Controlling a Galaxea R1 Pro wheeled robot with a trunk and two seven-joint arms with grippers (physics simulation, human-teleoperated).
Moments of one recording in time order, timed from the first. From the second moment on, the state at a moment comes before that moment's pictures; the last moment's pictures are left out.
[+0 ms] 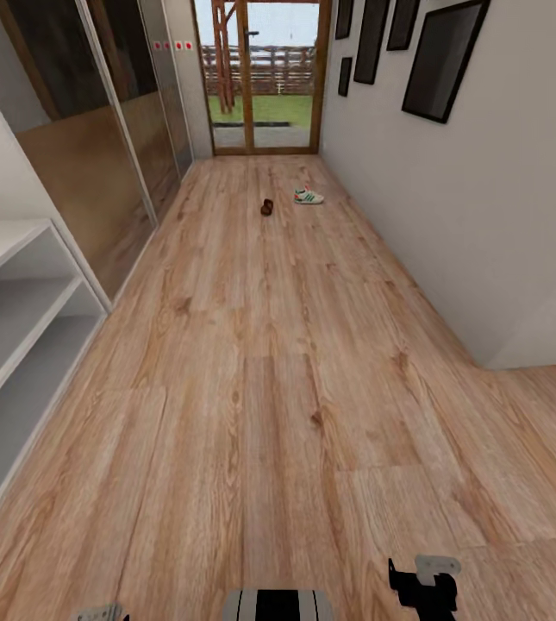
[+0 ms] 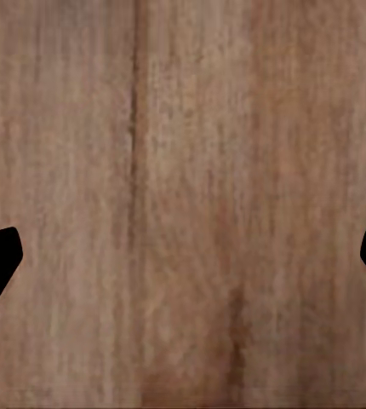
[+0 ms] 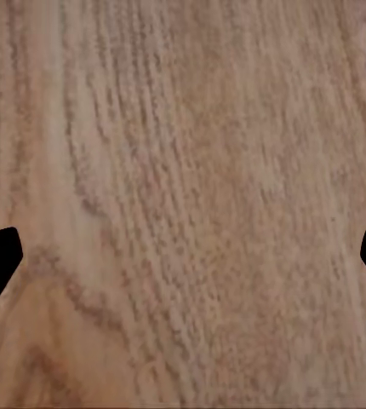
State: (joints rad) left arm -0.32 0.18 0.48 -0.16 -0.27 -0.35 -0.25; right arm -0.48 -0.05 -0.21 -0.03 0.22 -0.49 -0.15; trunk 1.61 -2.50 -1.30
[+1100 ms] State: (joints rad) left arm -0.32 0.18 0.48 -0.16 -0.27 -0.35 -0.25; right arm -0.48 -0.05 -0.21 -0.03 0.22 -0.49 -0.15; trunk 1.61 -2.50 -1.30
